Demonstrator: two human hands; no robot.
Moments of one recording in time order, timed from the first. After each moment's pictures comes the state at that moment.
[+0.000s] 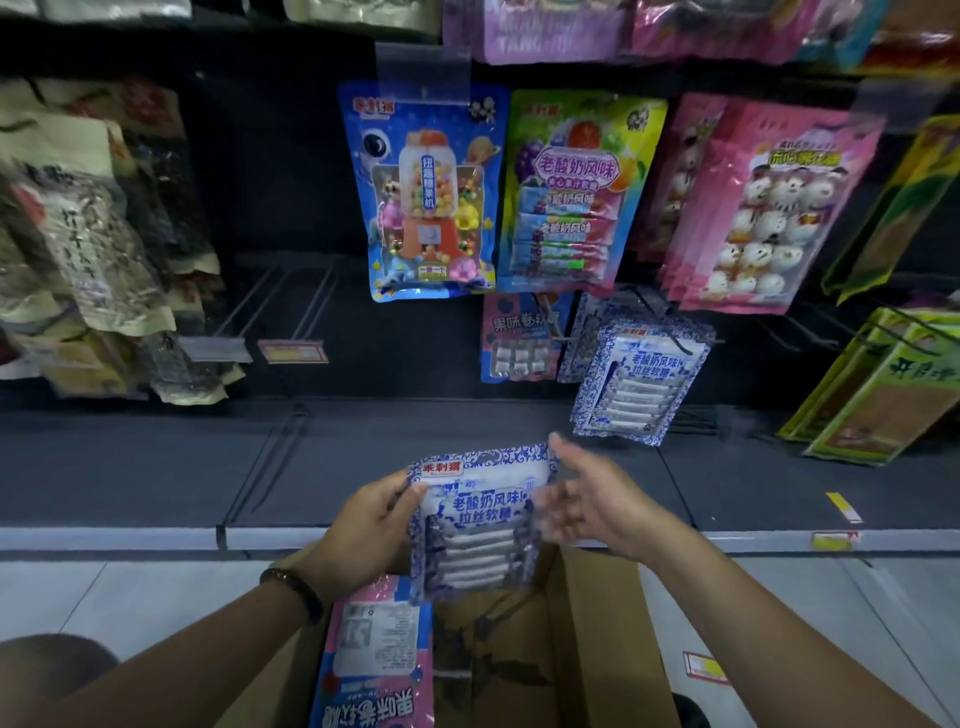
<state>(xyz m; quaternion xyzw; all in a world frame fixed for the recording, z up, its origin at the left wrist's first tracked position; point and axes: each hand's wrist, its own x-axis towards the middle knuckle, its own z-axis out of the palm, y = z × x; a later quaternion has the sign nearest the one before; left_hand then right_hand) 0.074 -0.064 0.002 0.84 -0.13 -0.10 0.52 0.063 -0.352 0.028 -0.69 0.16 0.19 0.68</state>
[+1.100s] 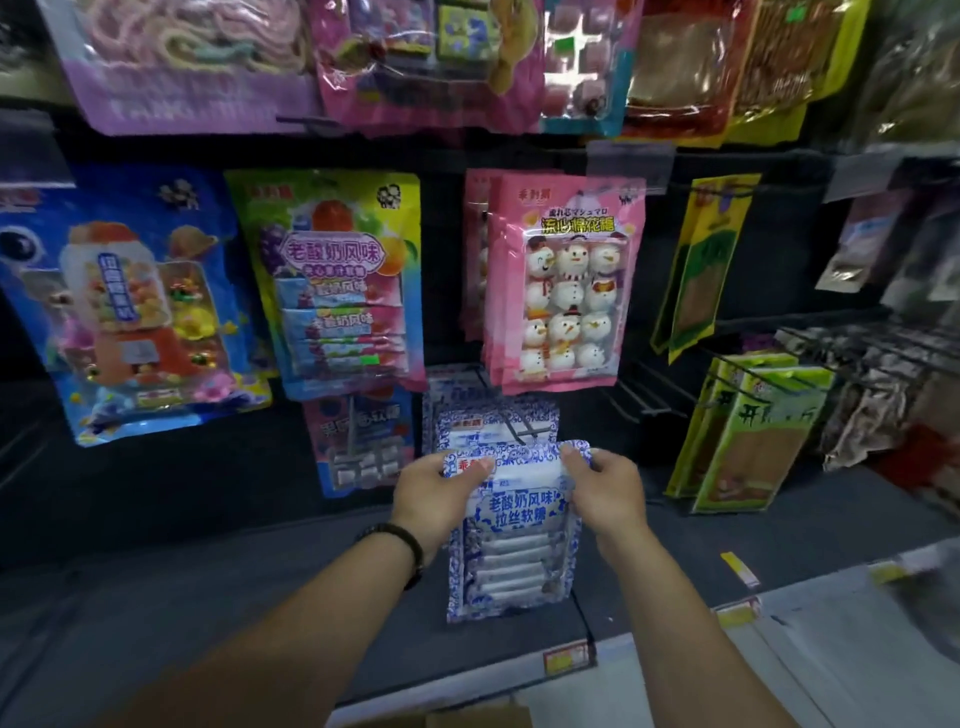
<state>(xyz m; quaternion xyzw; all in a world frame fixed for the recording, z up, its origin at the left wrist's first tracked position) 0.218 -0.389 0.045 0.74 -0.08 -0.11 0.65 0.161 -0.584 0.022 -0.74 0.27 -0.21 0.59</state>
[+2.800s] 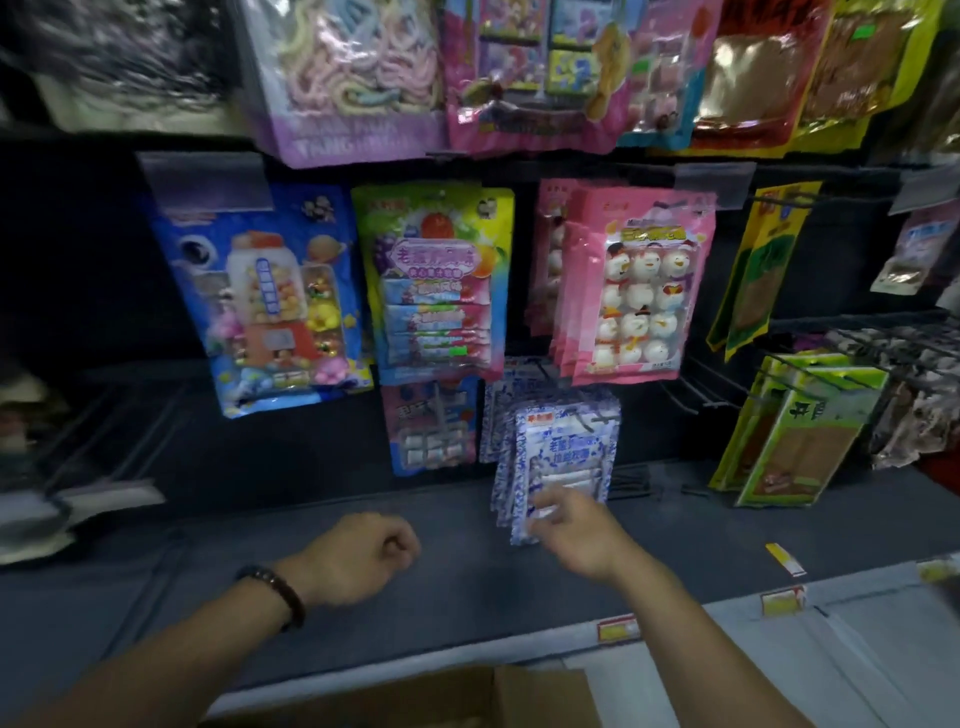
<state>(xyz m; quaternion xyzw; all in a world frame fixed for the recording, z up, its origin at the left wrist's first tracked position) 0.196 -0.189 0.051 0.92 -0.28 -0.18 0.19 0.138 -0.482 0.021 -0.89 0.15 0.06 0.42</state>
